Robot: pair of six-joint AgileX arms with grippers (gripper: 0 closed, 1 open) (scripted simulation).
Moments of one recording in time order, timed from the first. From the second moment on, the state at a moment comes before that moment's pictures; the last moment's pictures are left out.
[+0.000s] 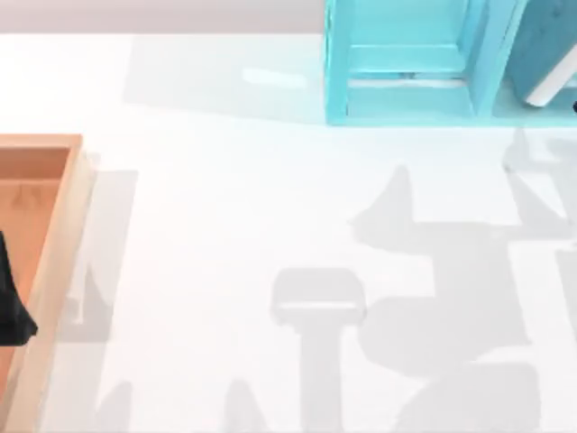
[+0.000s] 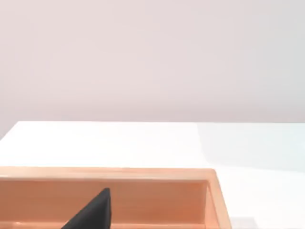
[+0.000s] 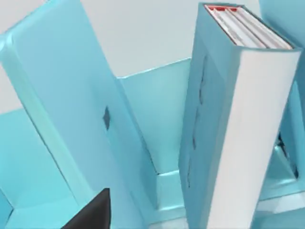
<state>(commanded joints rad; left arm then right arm) 0.00 0.00 0.00 0.00 0.00 0.00 -0.09 1.77 0.66 1.01 -0.11 0.32</state>
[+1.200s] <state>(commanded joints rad) 0.00 0.00 0.00 0.00 0.00 0.00 -0.08 2.25 1.04 1.10 -0.12 0.39</state>
